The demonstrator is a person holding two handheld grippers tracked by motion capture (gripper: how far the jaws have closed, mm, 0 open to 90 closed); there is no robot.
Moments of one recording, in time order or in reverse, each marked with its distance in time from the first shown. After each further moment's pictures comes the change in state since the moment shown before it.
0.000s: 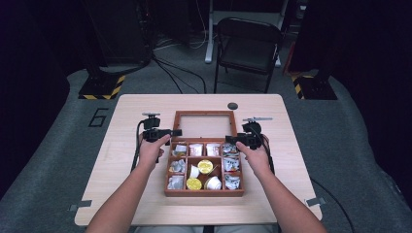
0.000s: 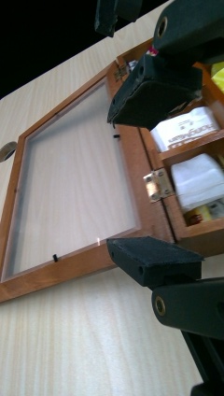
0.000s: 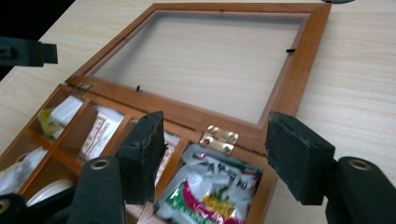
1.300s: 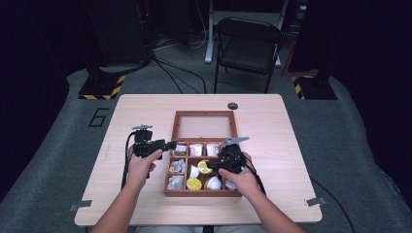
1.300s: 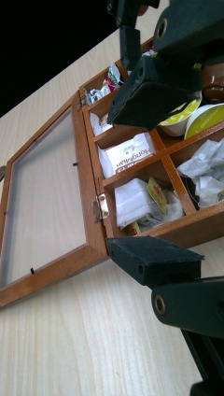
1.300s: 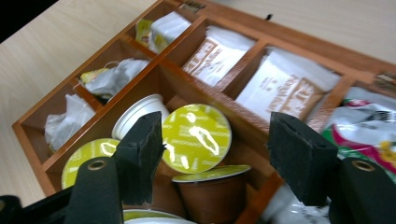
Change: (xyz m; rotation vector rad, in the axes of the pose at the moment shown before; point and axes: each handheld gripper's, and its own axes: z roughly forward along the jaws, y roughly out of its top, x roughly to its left) left arm -0.012 -0.038 -0.045 -0.040 -0.023 0.097; right arm 0.078 -0.050 0.003 0.097 0.119 -0.249
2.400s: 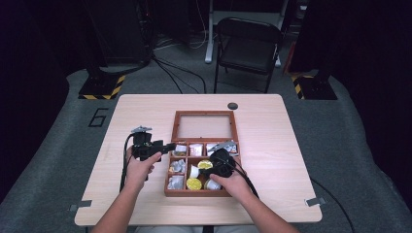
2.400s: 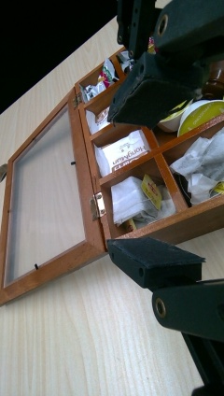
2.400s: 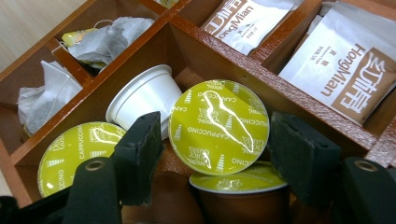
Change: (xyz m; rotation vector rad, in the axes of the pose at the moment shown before) left arm -0.007 -0.004 -0.007 -0.016 0.027 0.044; right arm 0.014 -0.005 0.034 0.117 -0.017 -0.034
